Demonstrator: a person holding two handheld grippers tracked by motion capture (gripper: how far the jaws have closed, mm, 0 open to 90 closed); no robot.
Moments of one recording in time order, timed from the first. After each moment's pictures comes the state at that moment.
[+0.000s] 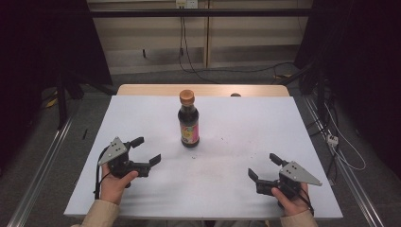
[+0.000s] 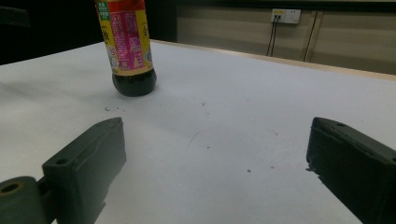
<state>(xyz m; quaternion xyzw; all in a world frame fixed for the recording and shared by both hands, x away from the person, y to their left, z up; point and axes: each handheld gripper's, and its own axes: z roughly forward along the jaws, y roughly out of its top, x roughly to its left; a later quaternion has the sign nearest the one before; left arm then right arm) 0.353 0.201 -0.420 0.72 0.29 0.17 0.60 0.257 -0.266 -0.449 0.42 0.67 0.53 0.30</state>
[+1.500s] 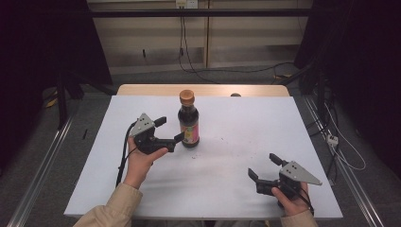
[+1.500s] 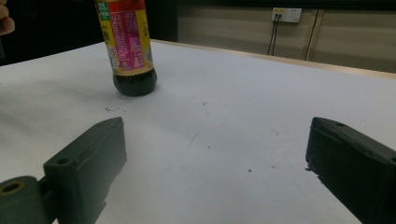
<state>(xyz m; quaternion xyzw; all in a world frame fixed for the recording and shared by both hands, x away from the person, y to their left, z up) 0.401 0.132 -0.391 0.73 0.29 0.16 0.60 0.257 -0.267 -0.449 0.42 0.67 0.53 0.30</state>
